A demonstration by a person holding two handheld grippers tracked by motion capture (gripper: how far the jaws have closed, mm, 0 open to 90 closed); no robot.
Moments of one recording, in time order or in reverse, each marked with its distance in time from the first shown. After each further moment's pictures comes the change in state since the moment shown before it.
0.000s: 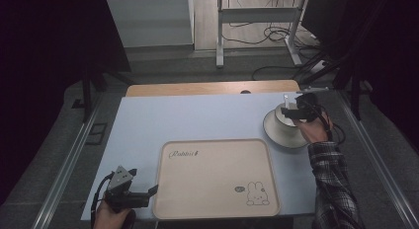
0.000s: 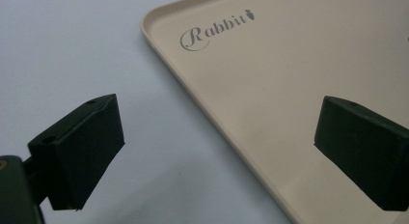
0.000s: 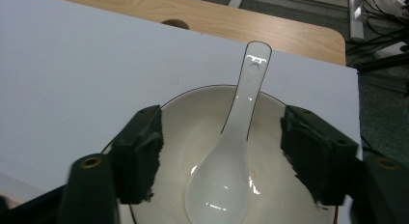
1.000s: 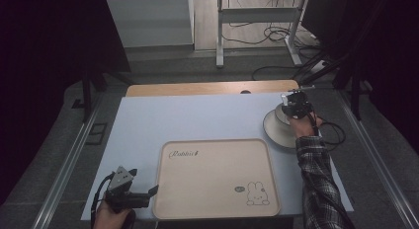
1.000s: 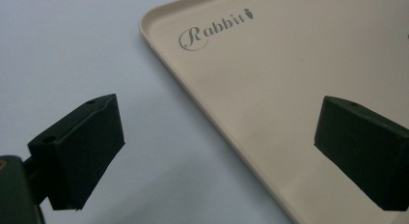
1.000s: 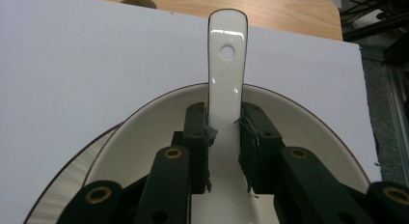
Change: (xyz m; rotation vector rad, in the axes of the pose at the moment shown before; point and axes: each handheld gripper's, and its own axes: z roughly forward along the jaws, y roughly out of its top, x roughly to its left) left arm -0.001 0.000 0.000 0.001 0.000 0.010; right arm 0.003 0.003 0.043 0.083 -0.096 0.066
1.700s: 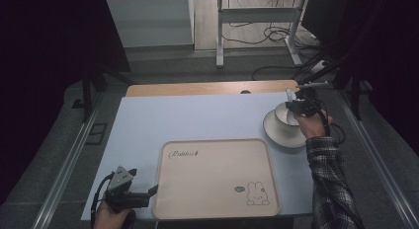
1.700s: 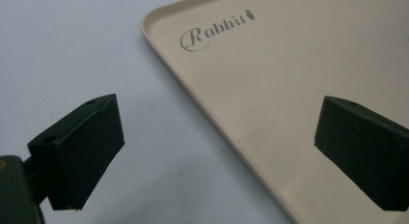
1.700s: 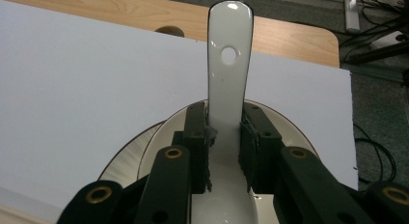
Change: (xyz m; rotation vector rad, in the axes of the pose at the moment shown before) left arm 0.000 0.000 0.000 -0.002 0.002 -0.007; right arm -0.006 0.010 -0.049 -0.063 0.084 -0.032
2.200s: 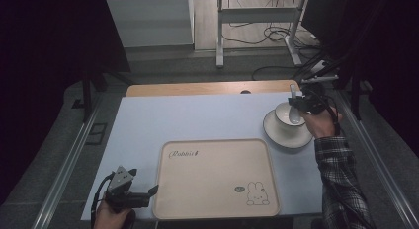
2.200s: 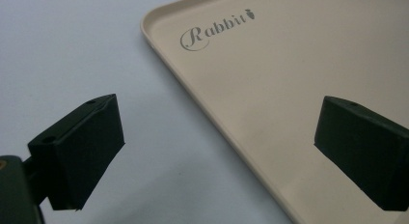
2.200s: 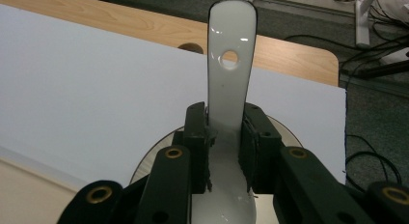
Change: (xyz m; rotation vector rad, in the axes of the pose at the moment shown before) left arm 0.000 0.000 0.000 0.002 0.002 0.005; right arm 0.007 0.016 -0.044 -0.025 0.051 -0.029
